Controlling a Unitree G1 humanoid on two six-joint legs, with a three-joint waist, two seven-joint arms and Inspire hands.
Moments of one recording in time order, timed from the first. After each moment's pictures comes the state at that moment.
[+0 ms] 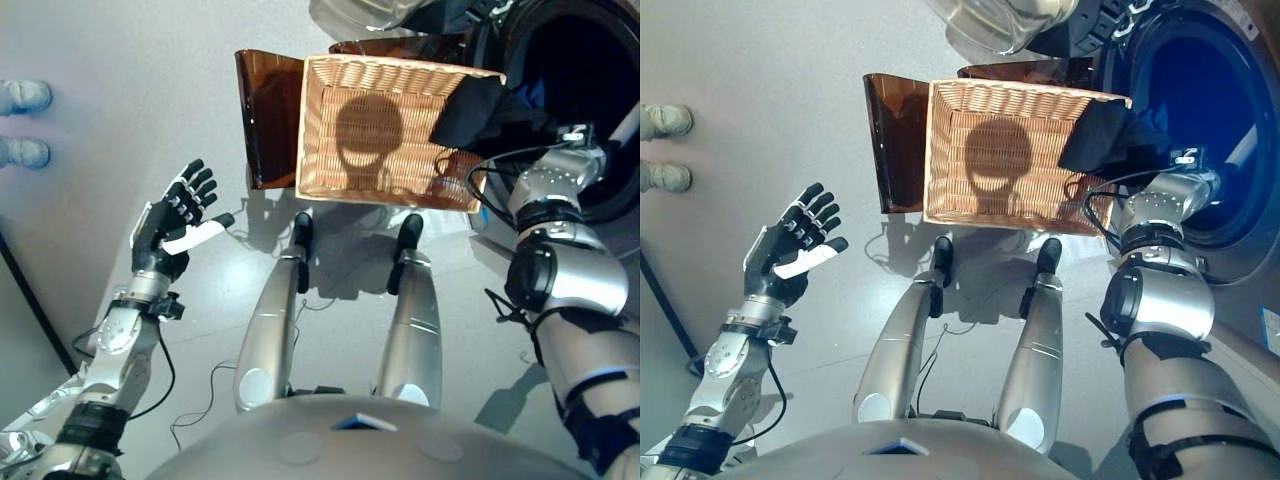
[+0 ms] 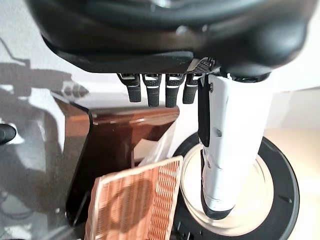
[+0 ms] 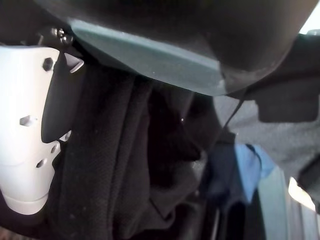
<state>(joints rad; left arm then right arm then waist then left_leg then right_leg) 0.25 0.59 -0.13 0.09 -0.71 -0.36 -0.11 -0.95 -0.48 -0.33 1.24 1.43 -0.55 -0.29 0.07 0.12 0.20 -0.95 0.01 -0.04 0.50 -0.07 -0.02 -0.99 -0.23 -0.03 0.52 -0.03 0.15</state>
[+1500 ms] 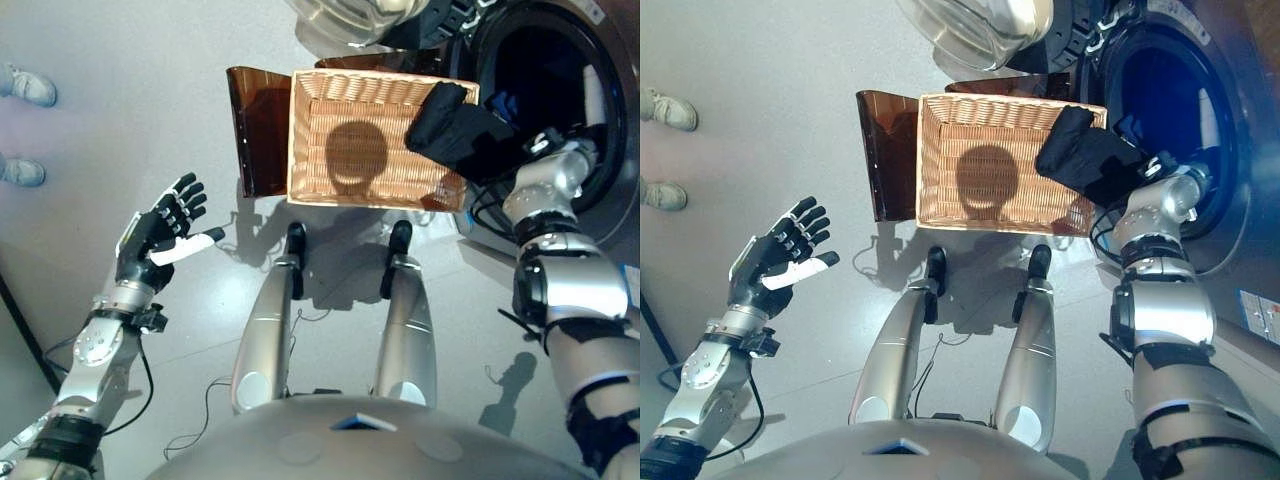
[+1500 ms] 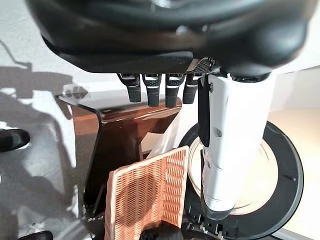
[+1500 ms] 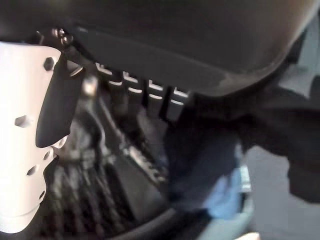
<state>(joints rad) 0.33 0.68 -0.12 0.08 -0.72 -0.36 -0.15 -0.83 -0.52 0.01 1.20 0.90 -0.43 -0.39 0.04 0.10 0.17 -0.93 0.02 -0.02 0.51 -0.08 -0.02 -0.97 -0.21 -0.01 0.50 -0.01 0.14</state>
